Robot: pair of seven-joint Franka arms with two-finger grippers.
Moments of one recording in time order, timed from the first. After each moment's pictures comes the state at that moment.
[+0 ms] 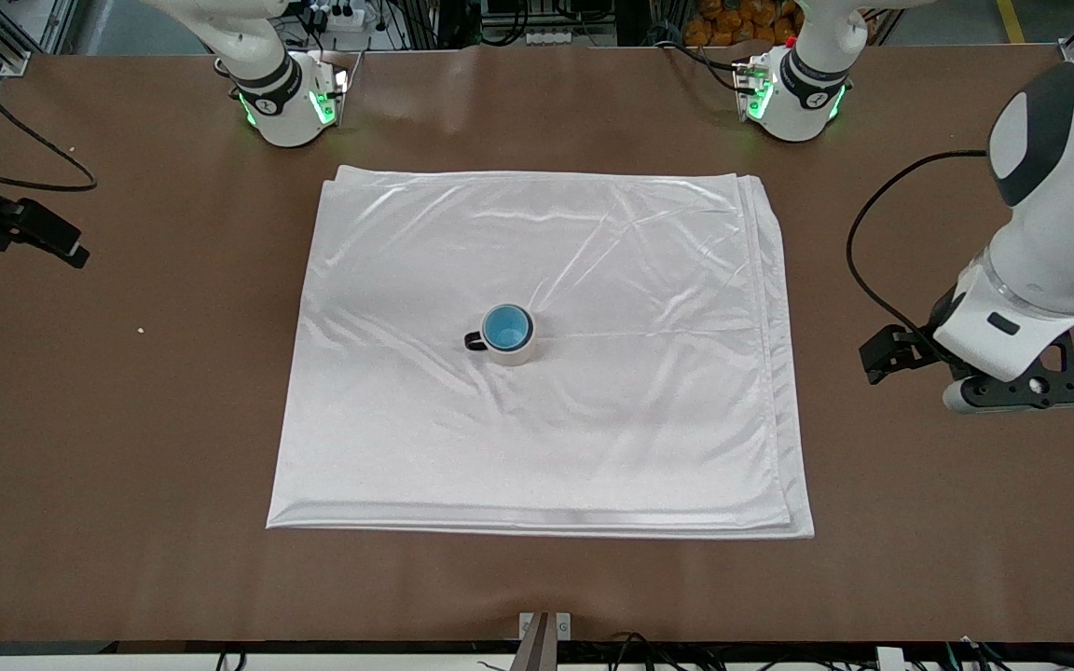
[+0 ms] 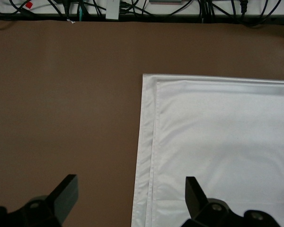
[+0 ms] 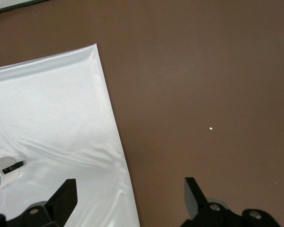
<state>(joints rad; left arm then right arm) -0.04 0.31 -0.20 -1.34 0.14 1.77 -0.27 -0.12 -0.04 0.10 -1.61 0.00 1.61 0.22</state>
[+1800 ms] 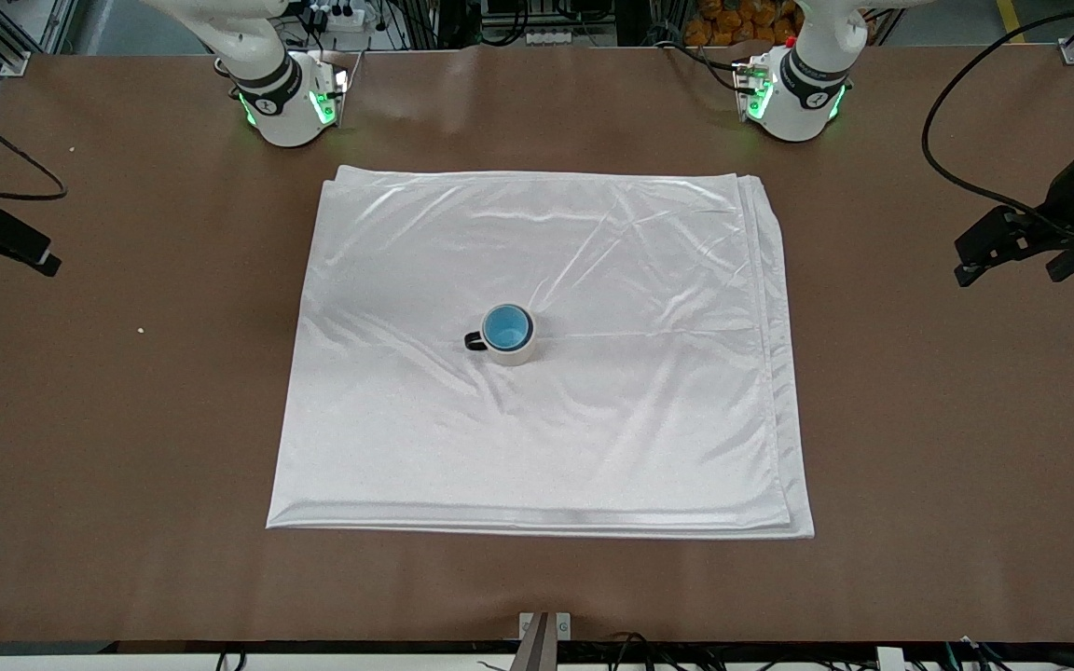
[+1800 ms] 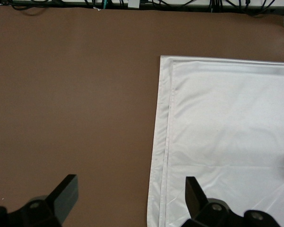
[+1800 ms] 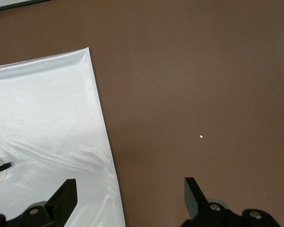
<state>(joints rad) -0.03 0.06 -0.09 -1.46 0.05 1.65 -0.15 -0.11 -0.01 0.03 -1.59 0.00 1.63 0.12</state>
